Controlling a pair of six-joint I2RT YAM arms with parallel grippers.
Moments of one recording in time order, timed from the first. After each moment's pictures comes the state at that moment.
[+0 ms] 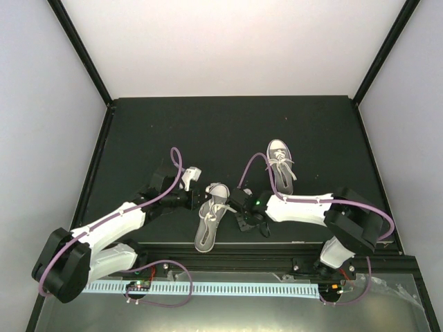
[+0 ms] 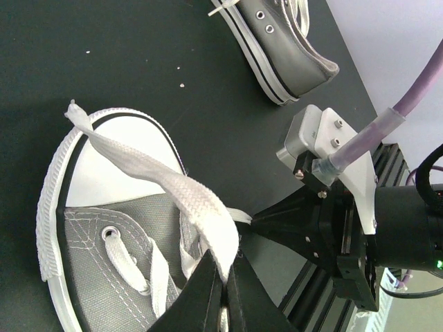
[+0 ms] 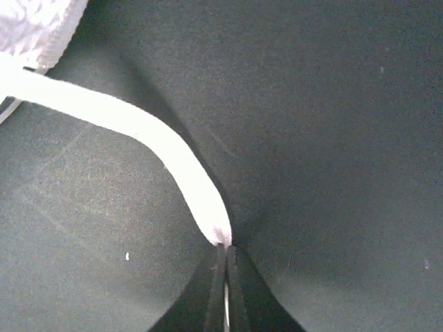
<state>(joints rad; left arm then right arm) -0.52 1.08 0.44 -0.01 0.58 -0.50 1.06 1.59 0.82 -0.58 0.11 0.67</state>
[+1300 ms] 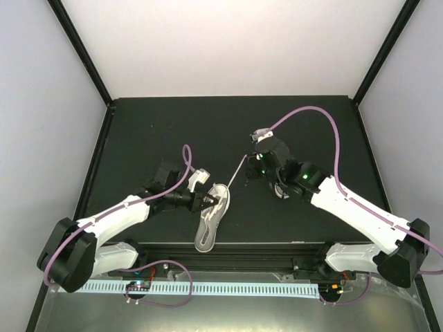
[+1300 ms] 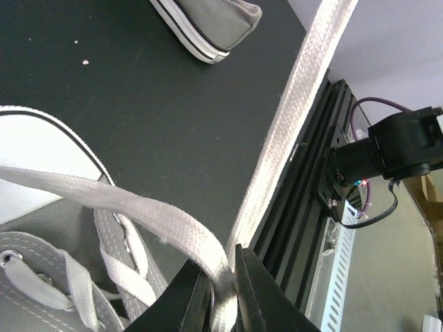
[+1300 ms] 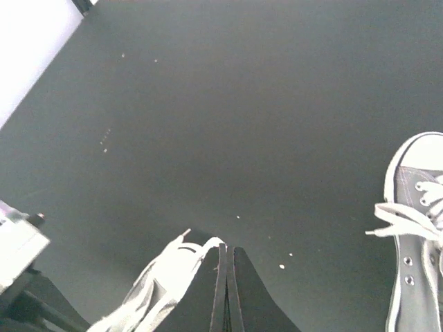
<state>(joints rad) -0.52 1.16 0.51 -0.06 0.79 -0.31 0.84 1.21 1.12 -0.57 0.25 0.47</state>
